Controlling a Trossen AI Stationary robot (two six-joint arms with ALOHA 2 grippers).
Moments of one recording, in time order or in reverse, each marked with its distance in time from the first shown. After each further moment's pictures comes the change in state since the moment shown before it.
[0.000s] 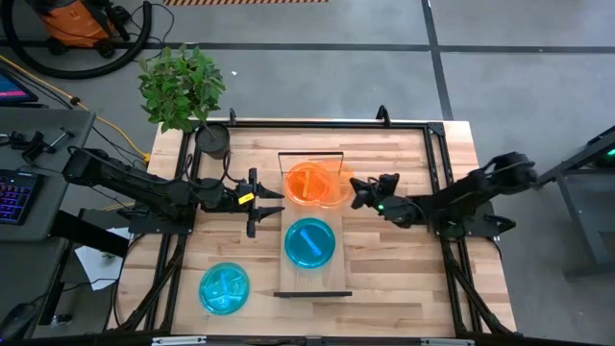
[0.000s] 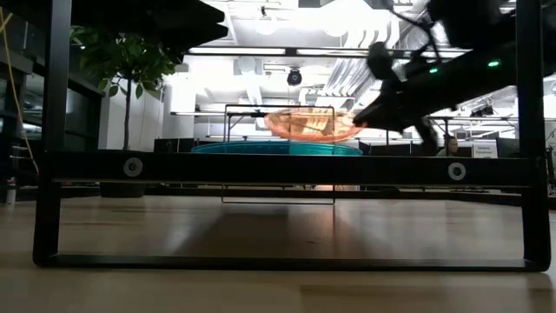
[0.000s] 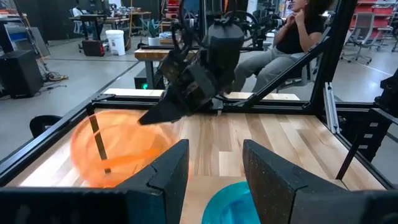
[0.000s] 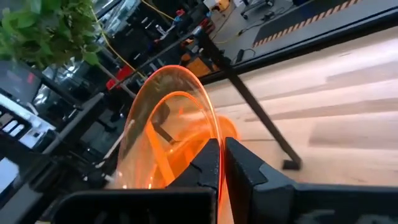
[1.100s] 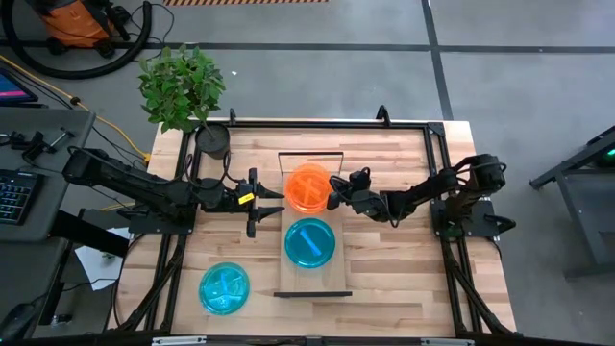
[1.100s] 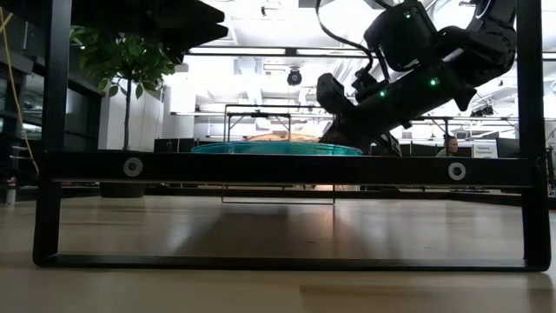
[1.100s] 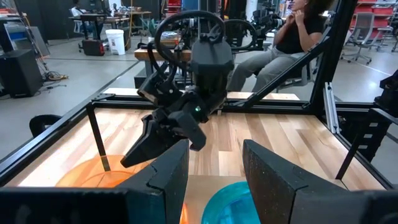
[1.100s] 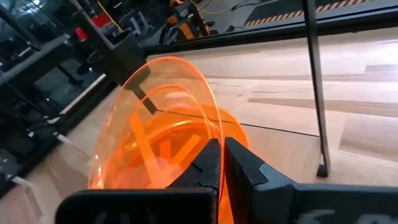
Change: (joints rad) left arm 0.000 0.000 0.000 -0.001 0.000 -0.002; right arm -0.104 0.240 0.231 -0.144 -0.164 -0.133
